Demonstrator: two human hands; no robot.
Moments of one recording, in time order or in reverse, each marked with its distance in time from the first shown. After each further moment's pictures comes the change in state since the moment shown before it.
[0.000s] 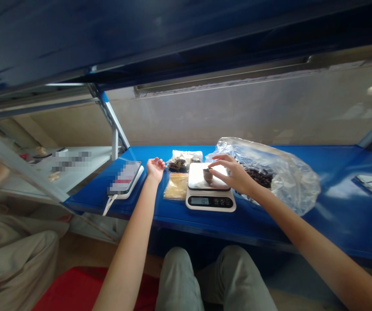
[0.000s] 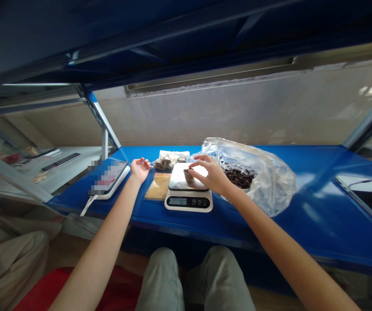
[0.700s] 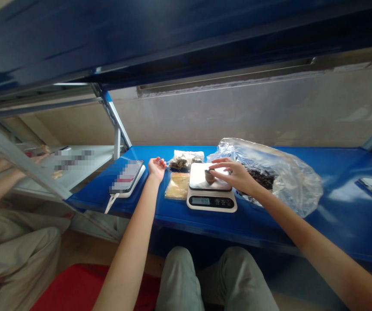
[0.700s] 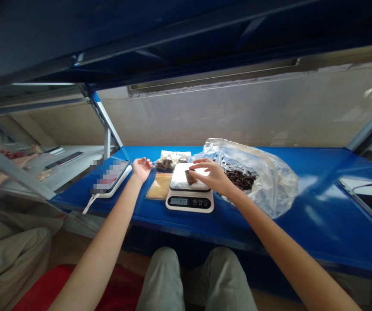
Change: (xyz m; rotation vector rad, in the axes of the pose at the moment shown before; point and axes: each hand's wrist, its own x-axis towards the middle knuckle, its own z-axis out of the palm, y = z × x) left_hand 0.000 0.000 -0.001 -0.015 -0.007 -0.007; right_hand 0.001 -0.006 -0.002 0.271 -0.035 0.184
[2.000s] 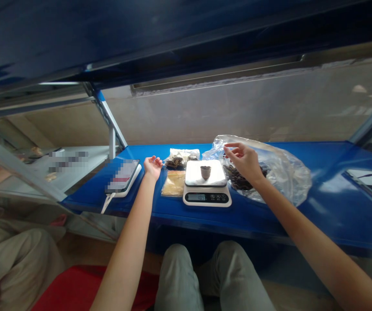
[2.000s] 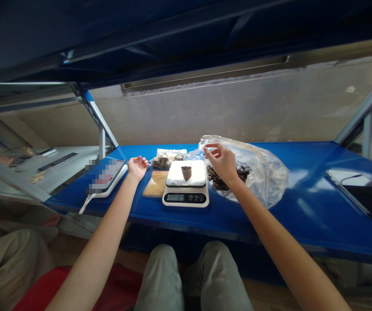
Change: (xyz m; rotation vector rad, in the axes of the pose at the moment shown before) left_hand 0.002 0.001 -0.002 0.009 -0.012 0.001; right_hand 0.007 0.003 -0.023 -0.092 0.428 0.171
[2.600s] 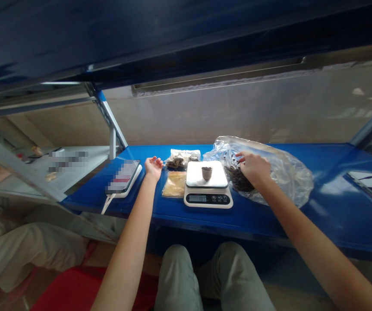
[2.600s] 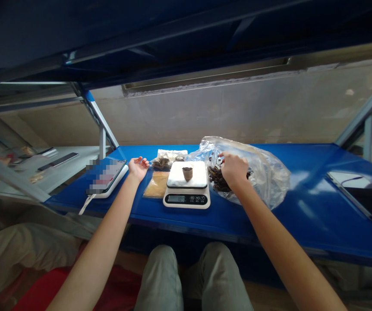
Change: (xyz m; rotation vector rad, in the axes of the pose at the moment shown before) left_hand -0.001 -0.001 0.001 -0.002 0.008 -0.002; right_hand -0.003 0.019 -0.014 -0.797 -0.116 0.083
